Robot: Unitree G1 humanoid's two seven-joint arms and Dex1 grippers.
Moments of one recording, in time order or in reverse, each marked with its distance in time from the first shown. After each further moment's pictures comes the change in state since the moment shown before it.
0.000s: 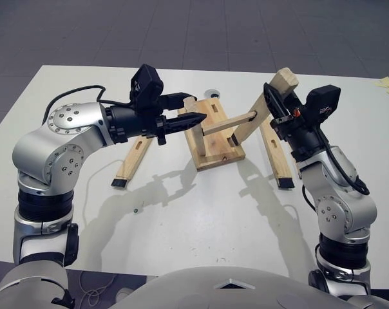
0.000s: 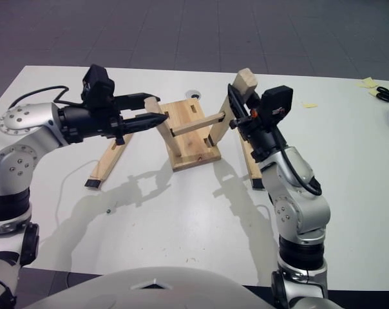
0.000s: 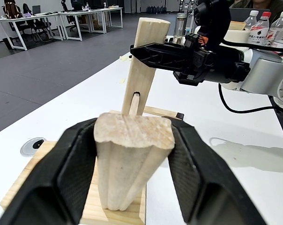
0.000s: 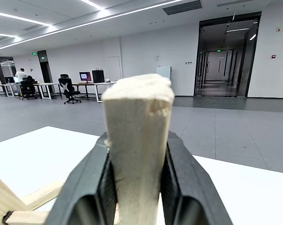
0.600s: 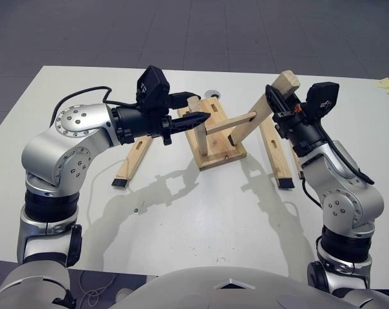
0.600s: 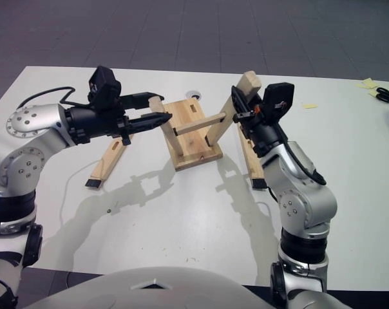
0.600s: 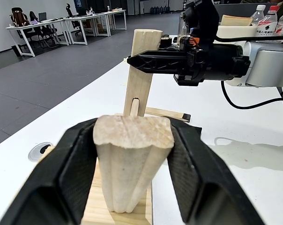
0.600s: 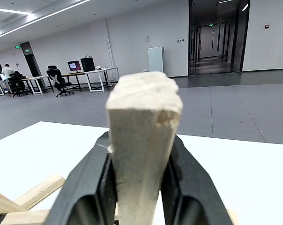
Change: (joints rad) left arm 0.005 -0.013 -0.032 -0.013 0.047 -0.045 0.017; right arm -0.062 -0.015 -0.044 0.016 0.098 0.198 -0.103
